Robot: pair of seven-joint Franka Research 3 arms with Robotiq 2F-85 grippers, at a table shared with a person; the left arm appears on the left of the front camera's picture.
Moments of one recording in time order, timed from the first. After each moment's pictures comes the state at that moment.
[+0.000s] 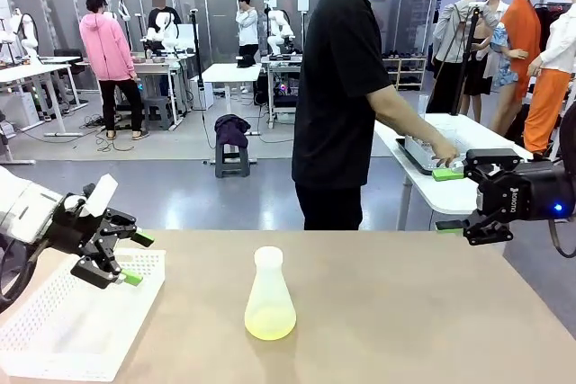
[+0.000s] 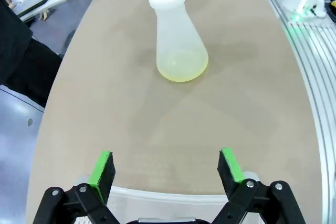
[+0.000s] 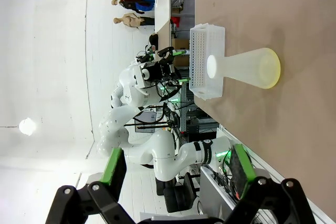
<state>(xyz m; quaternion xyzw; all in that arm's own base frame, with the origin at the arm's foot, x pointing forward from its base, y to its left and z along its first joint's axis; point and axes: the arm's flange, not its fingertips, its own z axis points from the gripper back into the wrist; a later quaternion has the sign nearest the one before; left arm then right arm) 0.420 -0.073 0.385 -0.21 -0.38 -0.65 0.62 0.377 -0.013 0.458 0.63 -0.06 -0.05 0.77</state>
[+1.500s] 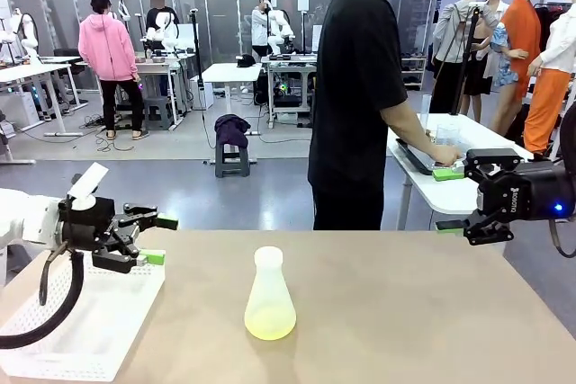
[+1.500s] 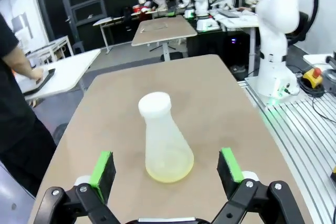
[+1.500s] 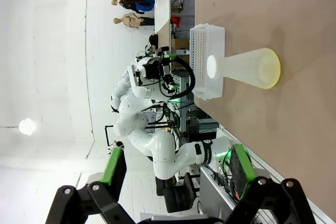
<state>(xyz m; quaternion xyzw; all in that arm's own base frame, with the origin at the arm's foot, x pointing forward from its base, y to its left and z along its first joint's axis) 0.434 -0.105 0.374 -0.40 -0.49 -0.60 0.49 0.377 -0.014 0.458 0.63 -0.06 -0.05 0.77</state>
